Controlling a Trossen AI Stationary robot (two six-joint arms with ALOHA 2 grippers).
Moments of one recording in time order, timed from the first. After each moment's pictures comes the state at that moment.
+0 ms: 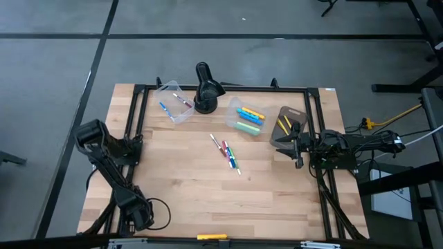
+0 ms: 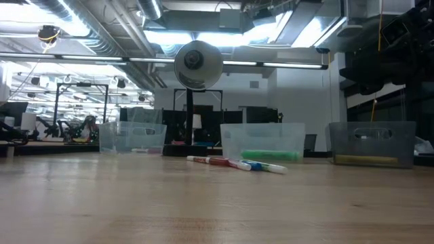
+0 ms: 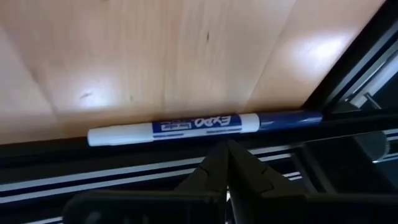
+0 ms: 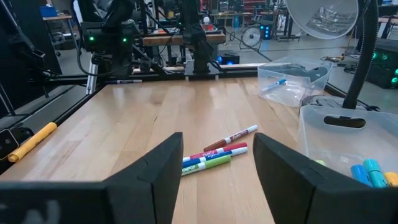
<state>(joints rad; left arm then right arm) -1.05 1.67 0.82 -0.62 0.59 -1.21 0.11 0.10 0.02 0.01 0.12 0.05</state>
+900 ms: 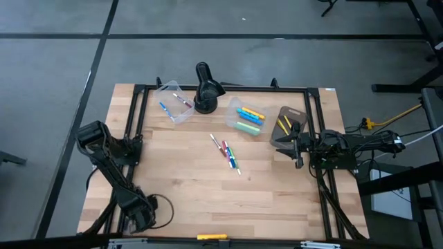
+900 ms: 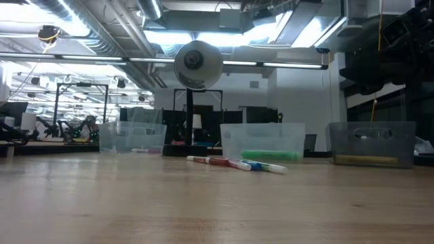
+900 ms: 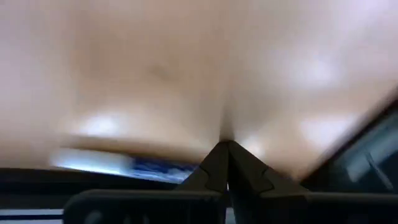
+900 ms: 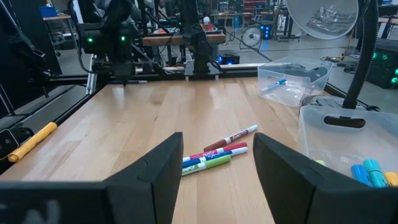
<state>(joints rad) -1.02 1.70 0.85 -0.66 0.37 -1.33 0.11 0.10 0.02 0.01 0.12 0.05</state>
